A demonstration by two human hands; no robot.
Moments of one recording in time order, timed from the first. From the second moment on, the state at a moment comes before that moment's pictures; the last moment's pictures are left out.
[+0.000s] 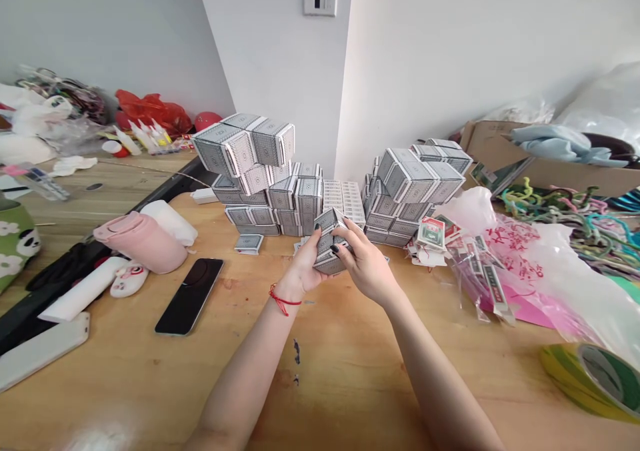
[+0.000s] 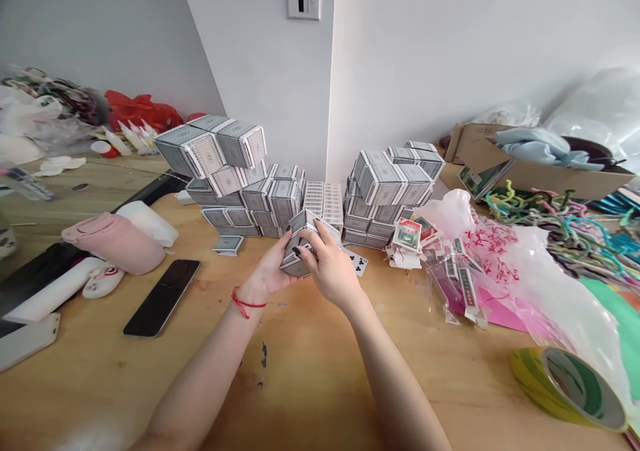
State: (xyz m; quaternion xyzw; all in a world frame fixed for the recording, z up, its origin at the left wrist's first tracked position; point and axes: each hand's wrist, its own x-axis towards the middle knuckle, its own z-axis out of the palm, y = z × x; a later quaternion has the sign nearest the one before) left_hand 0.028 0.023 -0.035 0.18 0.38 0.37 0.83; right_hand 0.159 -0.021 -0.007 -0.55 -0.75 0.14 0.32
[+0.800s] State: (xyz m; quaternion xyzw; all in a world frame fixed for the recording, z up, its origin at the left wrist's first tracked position) left_hand 0.020 0.023 -0.018 0.24 0.39 0.49 0.74; right_hand 0.154 -0.024 -0.011 -0.49 -0.76 0.23 0.37
